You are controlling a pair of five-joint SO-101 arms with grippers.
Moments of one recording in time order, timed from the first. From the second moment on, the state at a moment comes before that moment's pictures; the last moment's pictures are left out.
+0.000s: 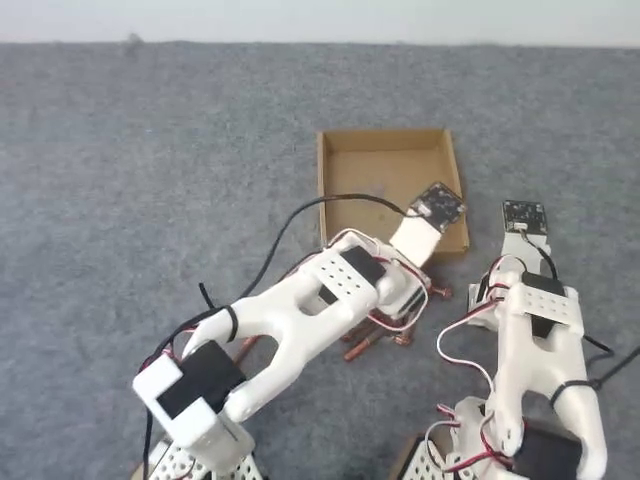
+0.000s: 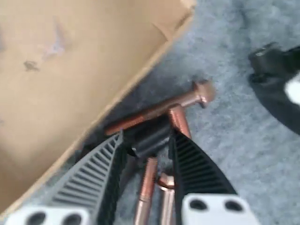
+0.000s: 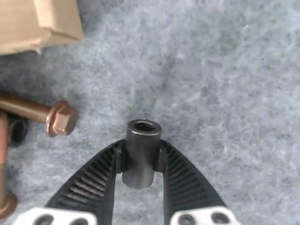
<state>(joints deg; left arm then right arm) 41.1 7.3 29.1 42.9 6.5 12.8 -22.7 61.4 46.9 10.3</state>
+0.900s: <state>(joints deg) 45.5 4.8 34.5 37.6 2.4 14.2 -22.7 61.4 46.9 10.3</state>
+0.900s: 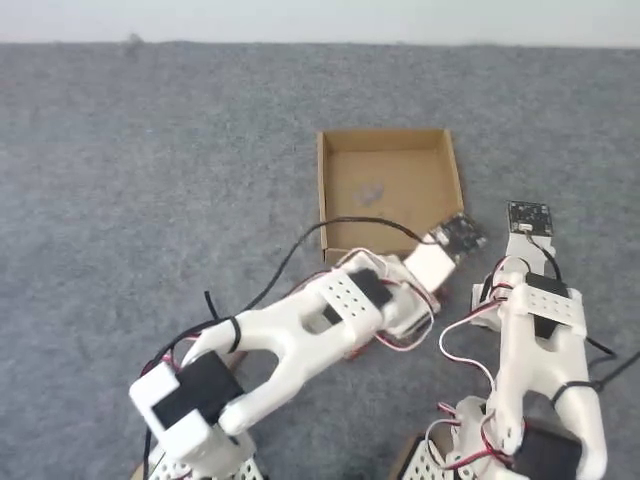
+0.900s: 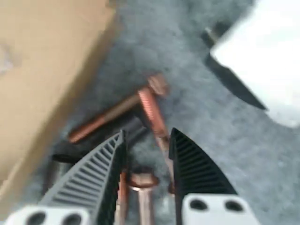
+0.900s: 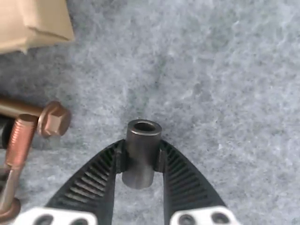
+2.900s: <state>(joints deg) 46.2 23.6 10.1 61.7 5.0 14.2 -22.7 61.4 46.9 10.3</state>
